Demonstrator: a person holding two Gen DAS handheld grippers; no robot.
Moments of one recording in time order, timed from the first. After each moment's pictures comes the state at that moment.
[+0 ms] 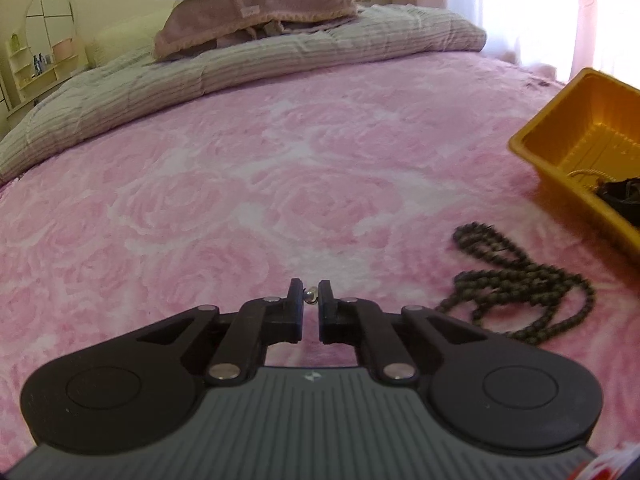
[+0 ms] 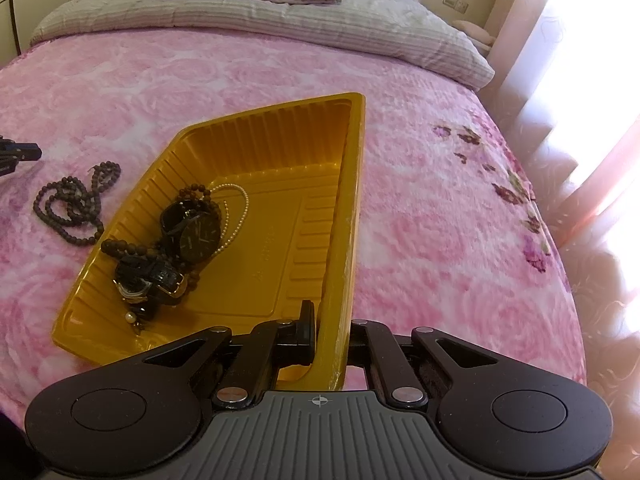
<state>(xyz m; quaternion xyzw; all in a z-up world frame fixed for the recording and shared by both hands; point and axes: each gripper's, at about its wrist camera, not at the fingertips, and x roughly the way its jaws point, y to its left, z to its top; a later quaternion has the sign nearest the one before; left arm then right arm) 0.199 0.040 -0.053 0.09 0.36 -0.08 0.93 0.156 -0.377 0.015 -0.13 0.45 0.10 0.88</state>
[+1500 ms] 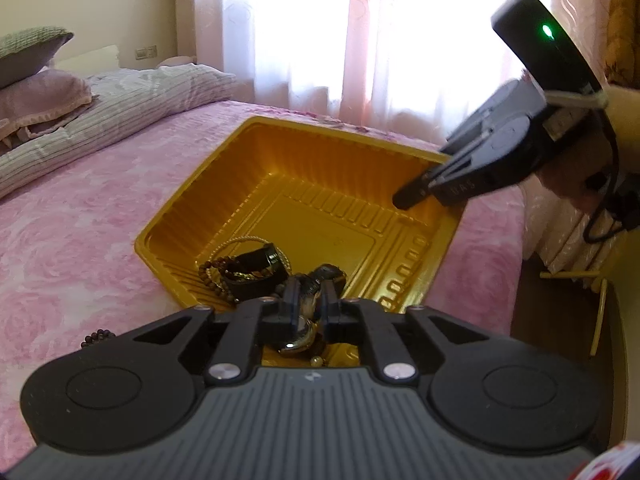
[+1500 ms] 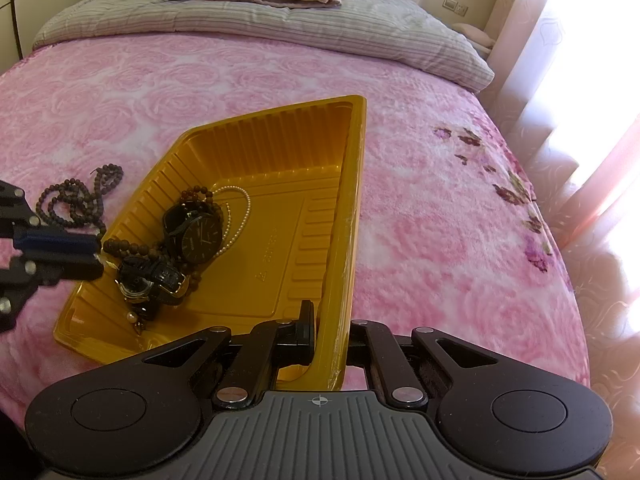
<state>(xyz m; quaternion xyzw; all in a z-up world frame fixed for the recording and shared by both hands) 0.115 -0.163 0.002 0.10 0.30 -0.37 0.87 0.154 -0.377 0.015 -0.13 0.45 0.11 0.88</state>
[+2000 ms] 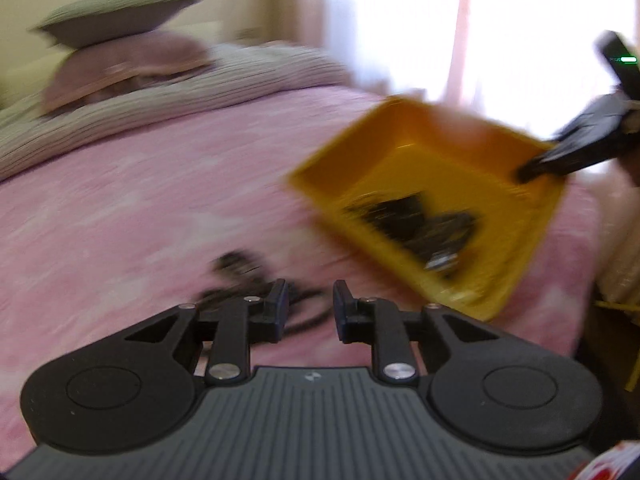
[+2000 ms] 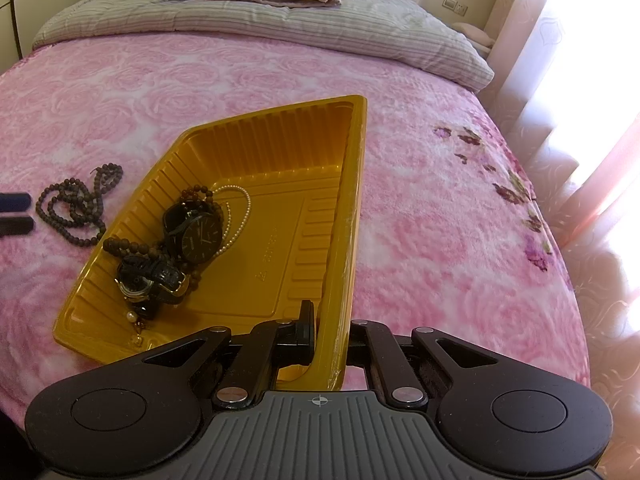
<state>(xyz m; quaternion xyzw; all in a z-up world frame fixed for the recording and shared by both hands) 0.110 -0.050 -0.020 0.06 0.32 -0.22 0.92 0.154 -0.377 0.015 -0.13 0.45 0.11 0.88</state>
